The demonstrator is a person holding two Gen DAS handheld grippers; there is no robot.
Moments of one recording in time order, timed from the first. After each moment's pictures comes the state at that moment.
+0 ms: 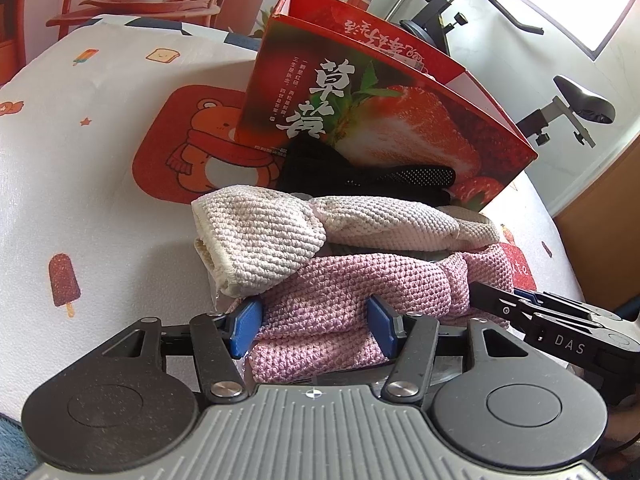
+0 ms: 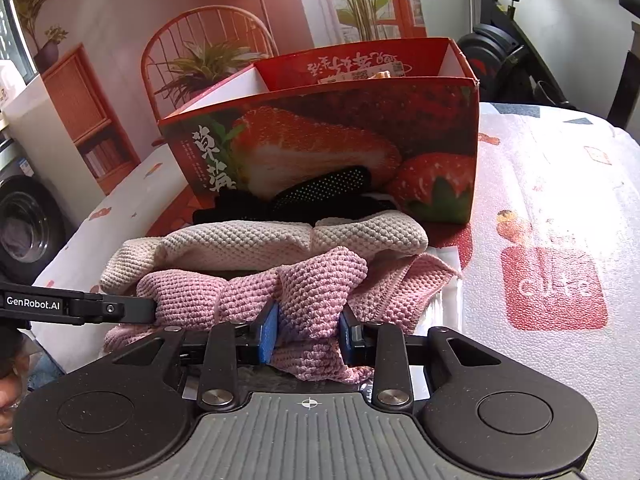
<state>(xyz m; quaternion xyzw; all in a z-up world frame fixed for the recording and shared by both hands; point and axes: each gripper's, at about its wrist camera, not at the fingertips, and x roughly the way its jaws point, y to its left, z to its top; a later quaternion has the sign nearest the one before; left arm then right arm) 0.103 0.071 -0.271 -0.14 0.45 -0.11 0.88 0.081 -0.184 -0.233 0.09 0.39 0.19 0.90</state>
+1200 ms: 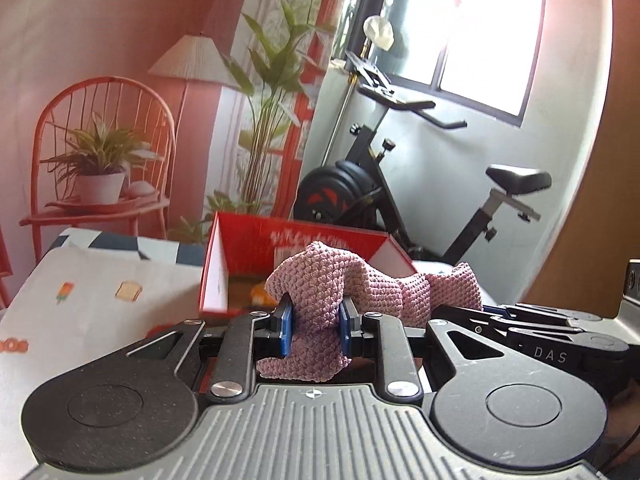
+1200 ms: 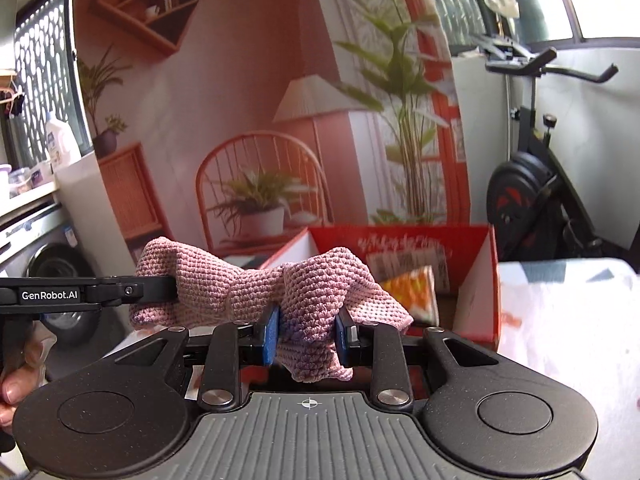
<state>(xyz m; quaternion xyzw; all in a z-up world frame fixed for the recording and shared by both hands) 0.120 0.051 -0.127 -0.07 0.23 -0.14 0.96 0.112 -0.195 -0.103 0.09 0.22 0.24 0.94</state>
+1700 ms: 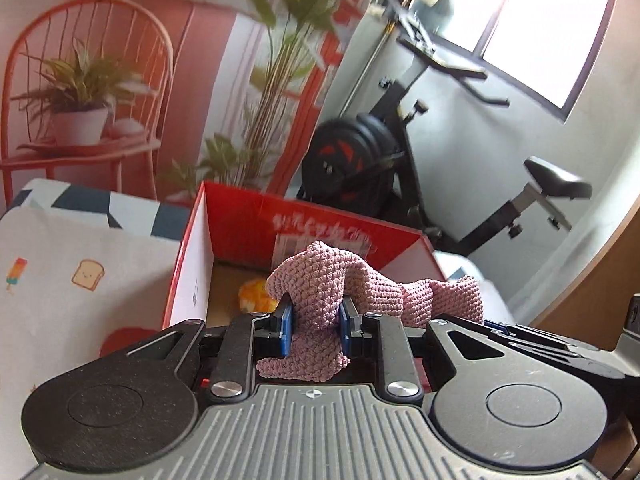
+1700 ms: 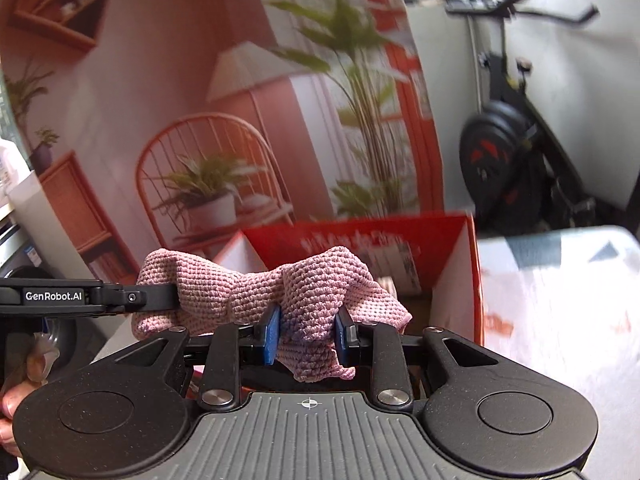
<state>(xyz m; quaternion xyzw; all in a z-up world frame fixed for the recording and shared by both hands) 0.252 0.037 -0.154 -0.11 0.34 -0.14 0.92 0.239 -0.209 -0.131 0.14 0.32 0.19 0.92</state>
